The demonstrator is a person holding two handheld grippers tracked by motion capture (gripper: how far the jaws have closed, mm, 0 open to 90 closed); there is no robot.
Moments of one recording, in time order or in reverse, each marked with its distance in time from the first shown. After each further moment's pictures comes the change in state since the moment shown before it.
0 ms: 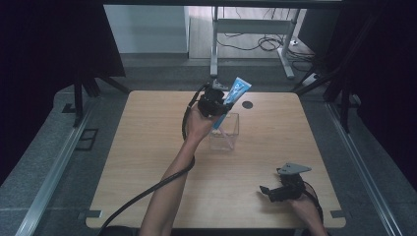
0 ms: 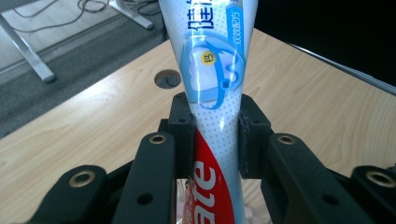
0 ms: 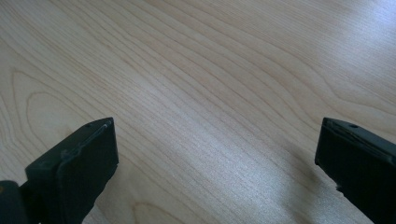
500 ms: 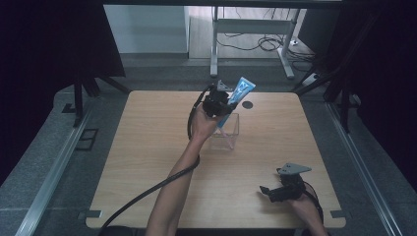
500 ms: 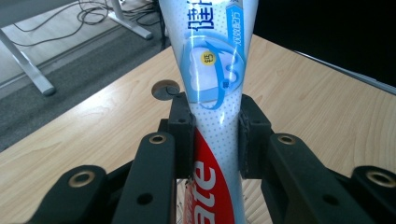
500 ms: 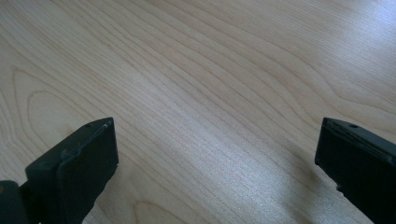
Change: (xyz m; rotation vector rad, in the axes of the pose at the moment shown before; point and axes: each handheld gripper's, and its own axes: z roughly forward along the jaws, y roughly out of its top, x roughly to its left) left arm -0.002 -0.004 0.021 -0.020 0.002 0.036; right arm 0.000 0.000 0.000 0.000 0.003 -0.001
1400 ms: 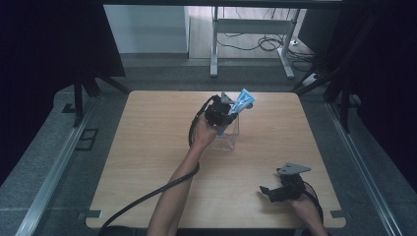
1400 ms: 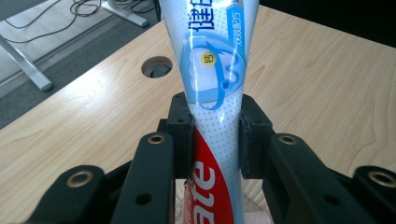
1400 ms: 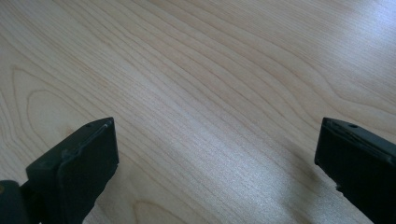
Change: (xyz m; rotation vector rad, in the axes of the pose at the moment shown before) left arm -0.009 -0.028 0.022 0.049 -0.003 0.061; right arm 0.000 0.000 0.000 0.004 -0.002 -0.006
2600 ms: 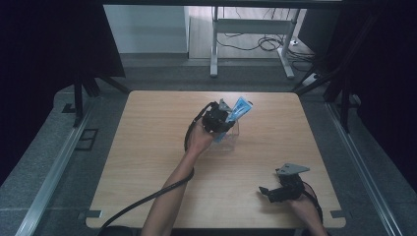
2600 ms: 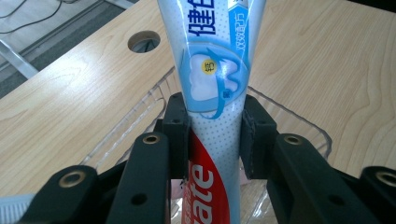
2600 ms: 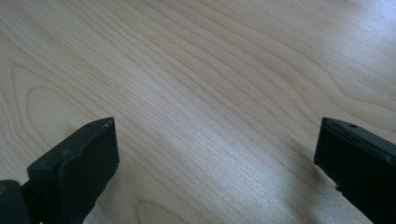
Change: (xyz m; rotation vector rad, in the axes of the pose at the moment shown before) left arm -0.005 -0.018 -0.003 0.055 -0.028 0.038; right arm 0.001 0.000 0.002 0.013 0.003 -0.009
